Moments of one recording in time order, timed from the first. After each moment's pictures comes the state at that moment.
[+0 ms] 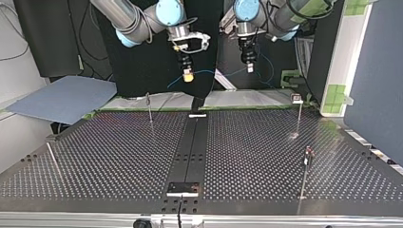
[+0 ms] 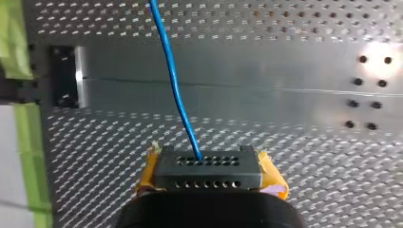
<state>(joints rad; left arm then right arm) -0.47 -2.02 -2.31 -2.09 -2.19 -1.77 2.42 -1.04 1.83 -0.63 1.85 1.62</state>
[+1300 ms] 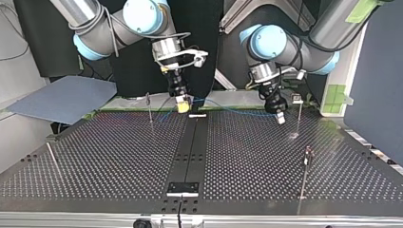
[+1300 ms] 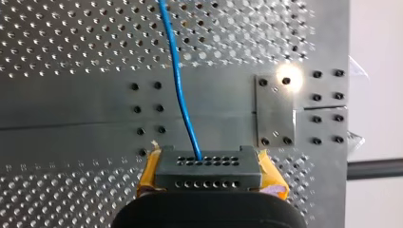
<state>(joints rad) -0.29 -1.69 -1.98 -2.42 -2.23 -1.83 2.36 -1.26 1.63 -0.43 1.70 1.61</state>
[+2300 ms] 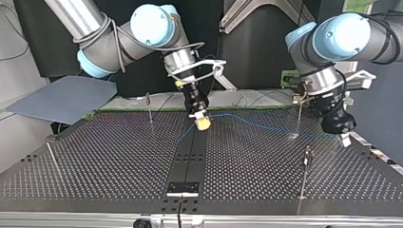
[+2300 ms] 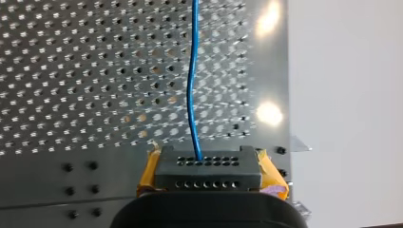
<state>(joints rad) -0.03 -1.43 -1.89 -2.69 -2.03 -1.83 2.41 -1.20 1.39 -0.31 1.64 1.60</state>
